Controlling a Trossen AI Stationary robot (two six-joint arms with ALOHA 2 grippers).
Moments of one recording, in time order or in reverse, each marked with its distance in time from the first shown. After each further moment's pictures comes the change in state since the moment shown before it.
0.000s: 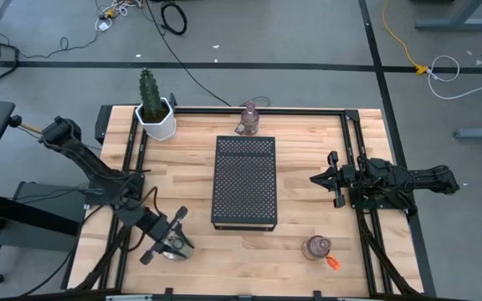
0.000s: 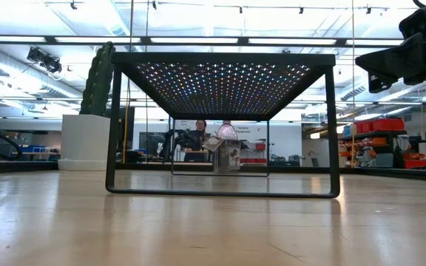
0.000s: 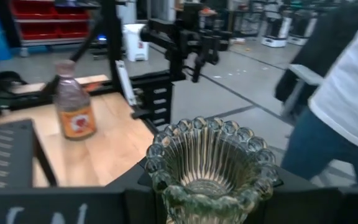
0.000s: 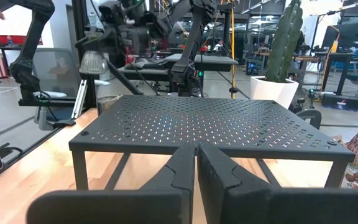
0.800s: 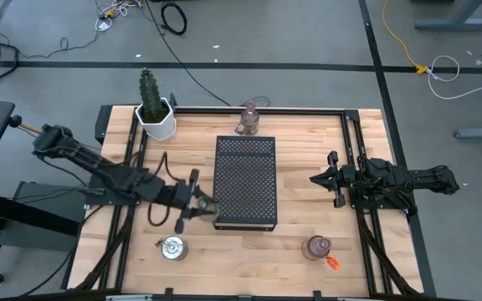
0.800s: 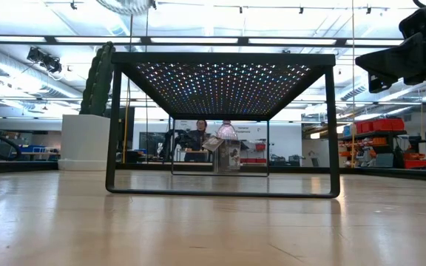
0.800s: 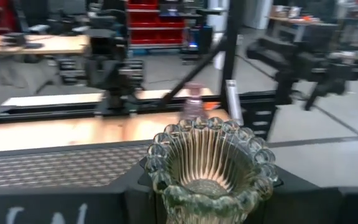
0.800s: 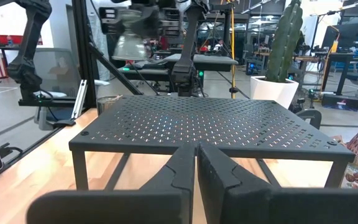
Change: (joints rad) left arm 0.344 0.000 0.128 -0.124 -0.053 0.030; right arm 0.000 0.000 0.000 0.000 0.000 0.000
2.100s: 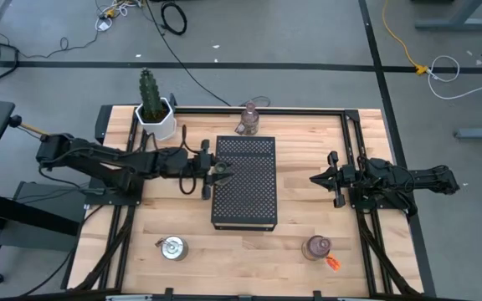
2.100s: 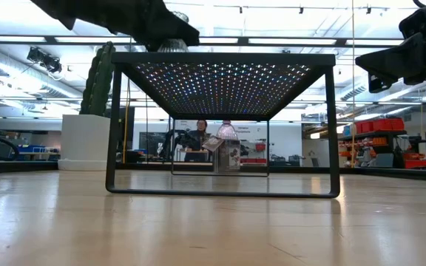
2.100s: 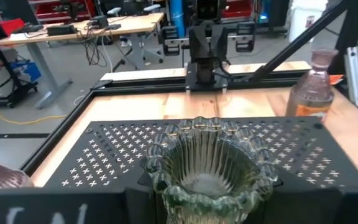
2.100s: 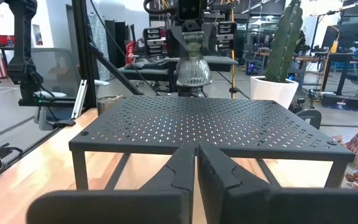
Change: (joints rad) left arm 0.371 0.138 0.000 0.046 0.091 0.131; right arm 0.000 0.000 0.000 0.000 0.000 0.000
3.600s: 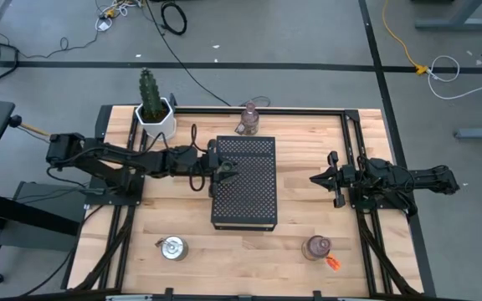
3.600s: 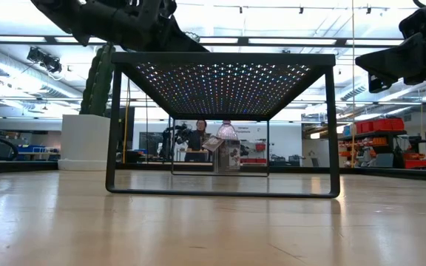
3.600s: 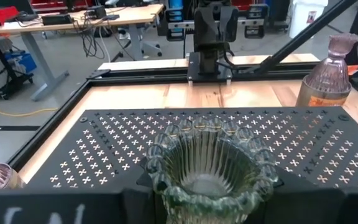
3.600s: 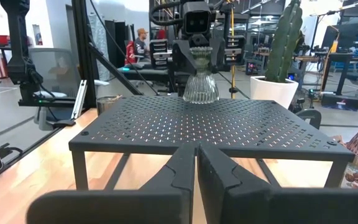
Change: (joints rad) left arm 0.055 0.118 -0.002 0.100 0.061 -0.007; right arm 0.000 0.000 0.000 0.000 0.000 0.000
